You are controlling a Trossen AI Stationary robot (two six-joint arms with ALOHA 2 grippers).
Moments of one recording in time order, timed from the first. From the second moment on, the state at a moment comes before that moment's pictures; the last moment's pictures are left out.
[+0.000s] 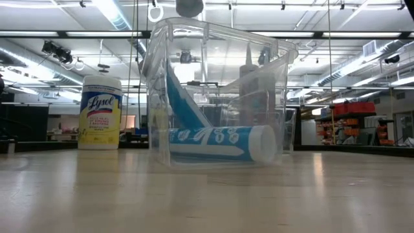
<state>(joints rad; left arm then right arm) 0.14 1.03 1.36 -0.32 0.29 -0.37 0.20 2.00 2.20 -0.73 0.64 0.39</state>
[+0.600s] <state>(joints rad) 0.12 1.14 1.36 -0.31 0.25 -0.31 0.16 2.00 2.20 -0.63 0.54 0.36</state>
